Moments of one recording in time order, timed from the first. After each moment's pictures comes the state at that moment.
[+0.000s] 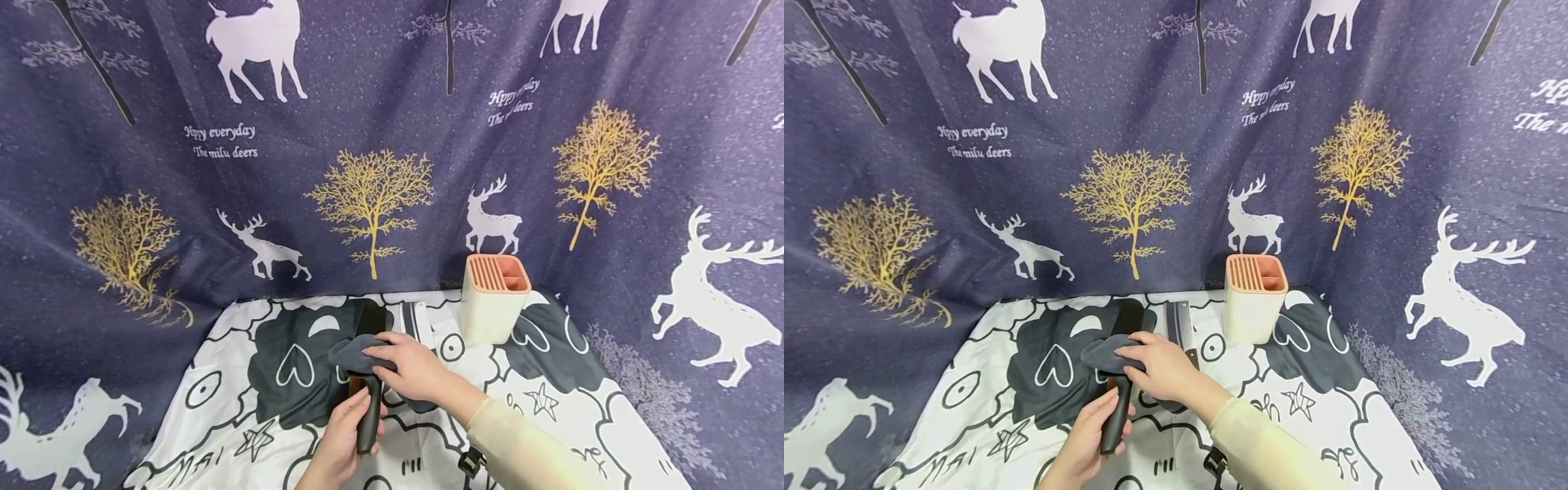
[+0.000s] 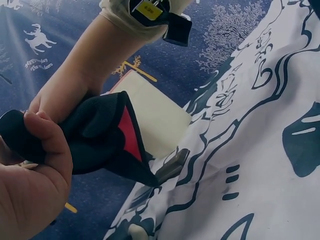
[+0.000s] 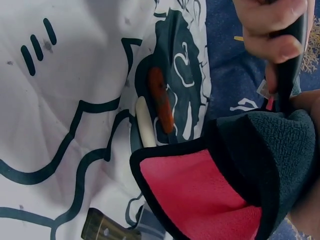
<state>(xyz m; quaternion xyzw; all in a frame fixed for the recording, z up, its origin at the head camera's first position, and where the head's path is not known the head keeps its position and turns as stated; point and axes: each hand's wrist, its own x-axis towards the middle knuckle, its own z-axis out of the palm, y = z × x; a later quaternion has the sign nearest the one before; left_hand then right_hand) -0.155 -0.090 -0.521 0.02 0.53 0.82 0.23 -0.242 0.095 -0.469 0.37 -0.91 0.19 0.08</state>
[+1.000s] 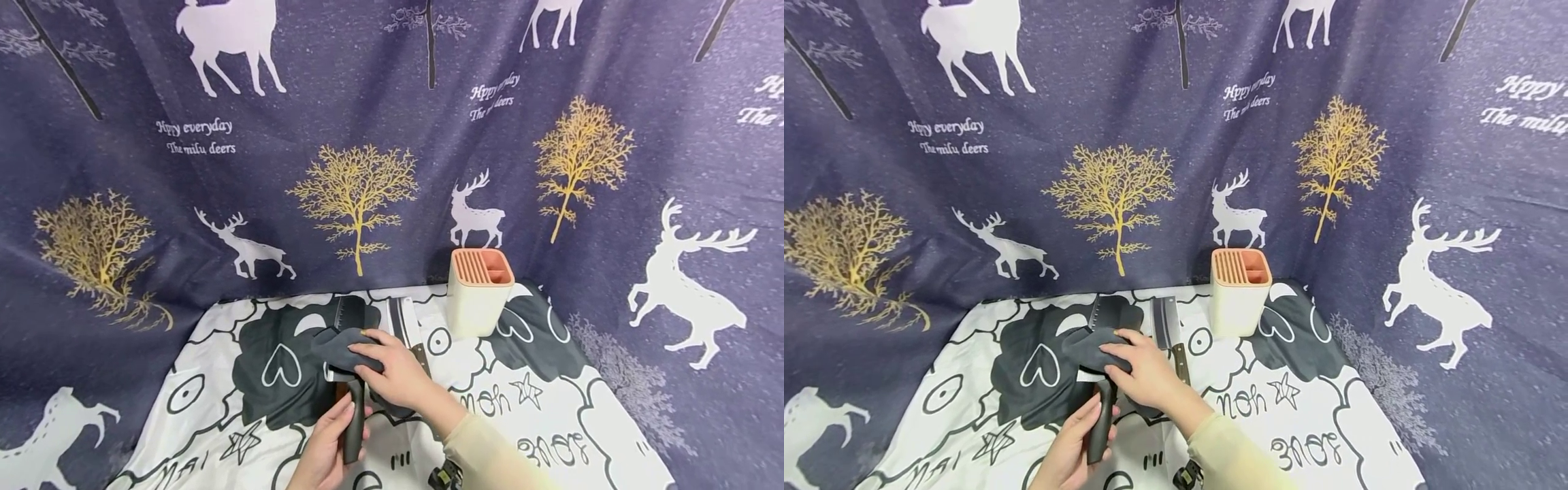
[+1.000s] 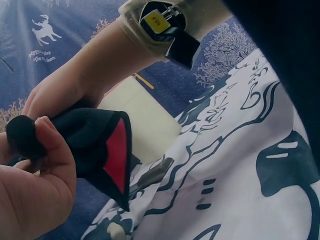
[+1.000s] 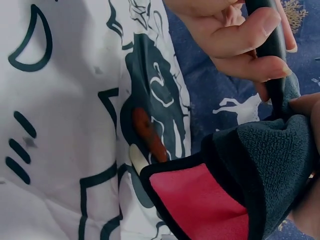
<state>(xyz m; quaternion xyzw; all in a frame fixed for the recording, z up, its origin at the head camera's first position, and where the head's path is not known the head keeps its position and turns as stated) -0.143 -0.099 -0.538 -0.01 0.44 0.86 0.25 -0.230 0.088 -0.487 0.31 -0.89 0.31 0.12</state>
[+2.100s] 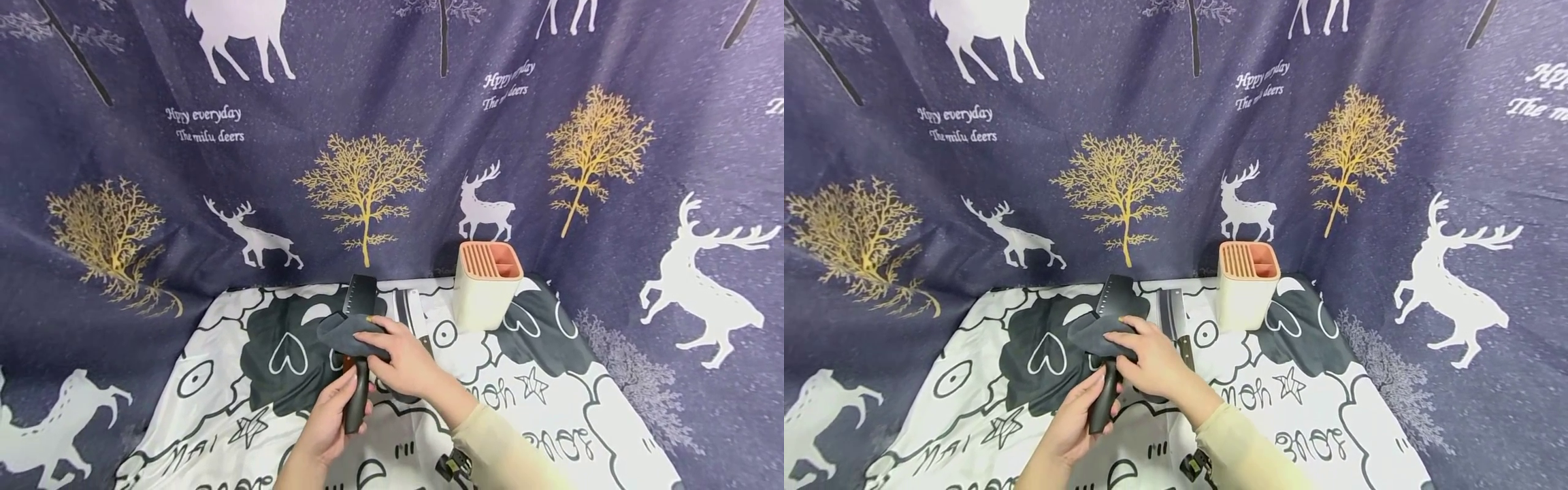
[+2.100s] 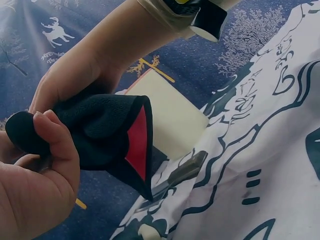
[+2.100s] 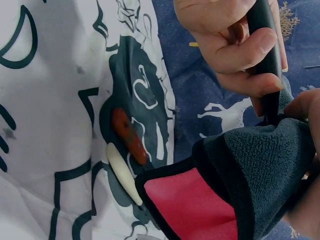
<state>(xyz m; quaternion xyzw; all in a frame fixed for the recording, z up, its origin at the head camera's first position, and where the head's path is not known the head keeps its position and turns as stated) -0.163 -0.102 -0.520 0.05 0.48 0.84 0.23 -0.227 0.088 -0.468 0.32 -0.89 0.30 0.11</state>
